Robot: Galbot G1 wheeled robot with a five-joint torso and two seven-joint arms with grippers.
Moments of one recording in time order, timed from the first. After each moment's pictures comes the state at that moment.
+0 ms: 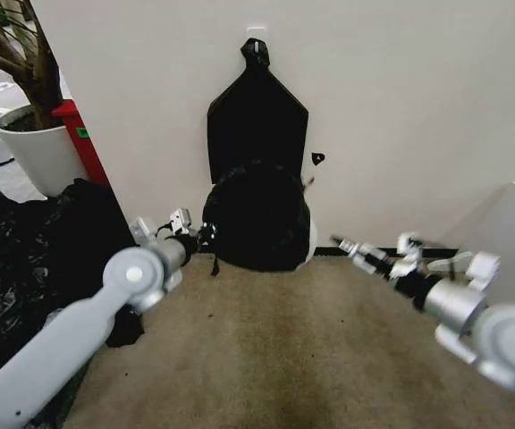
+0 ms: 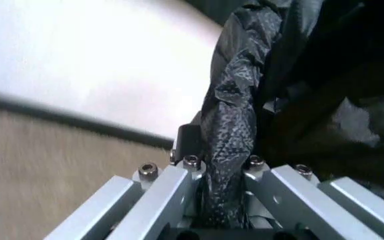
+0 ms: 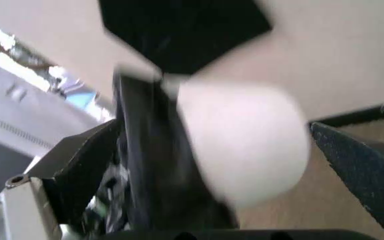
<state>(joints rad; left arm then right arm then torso) 0.83 -0.78 -0.01 -1.94 -1.43 0.17 -0.34 -1.23 0.70 0.76 2.22 1.90 -0.52 0.33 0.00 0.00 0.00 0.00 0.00</state>
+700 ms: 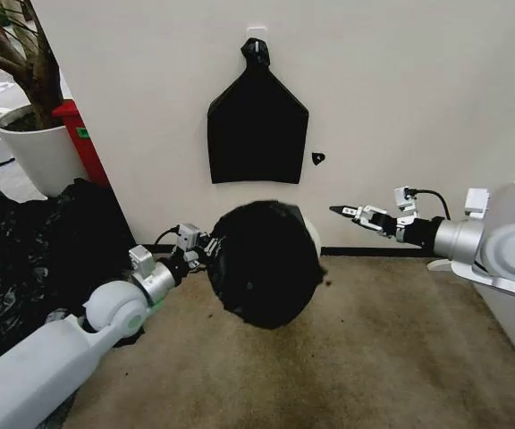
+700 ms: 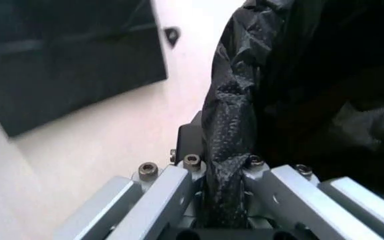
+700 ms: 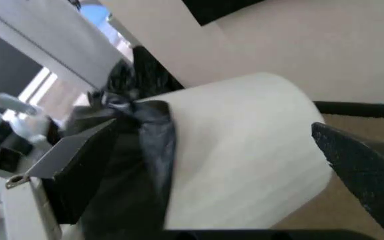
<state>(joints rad) 0.84 -0.63 0.03 -1.88 -0.73 -0.09 0.24 -0.88 0.46 0.31 2.00 1.78 -0.61 -0.03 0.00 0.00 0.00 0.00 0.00</state>
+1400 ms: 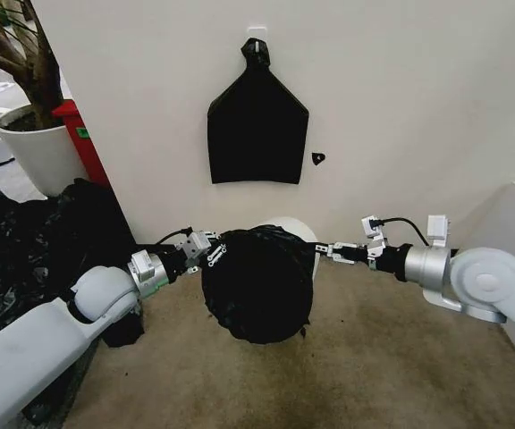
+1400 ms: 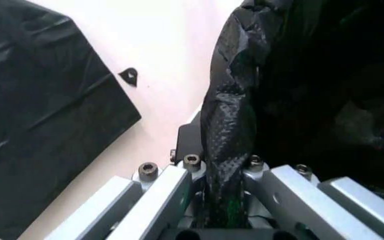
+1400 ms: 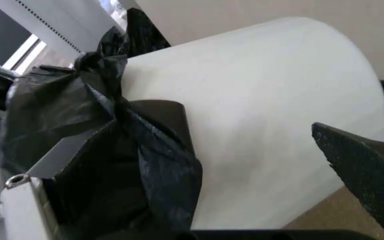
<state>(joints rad) 0.77 -0.62 0.05 -1.88 -0.47 -0.19 0.37 -0.90 0.52 0.22 2.08 1.64 -0.59 0.03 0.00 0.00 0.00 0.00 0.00</state>
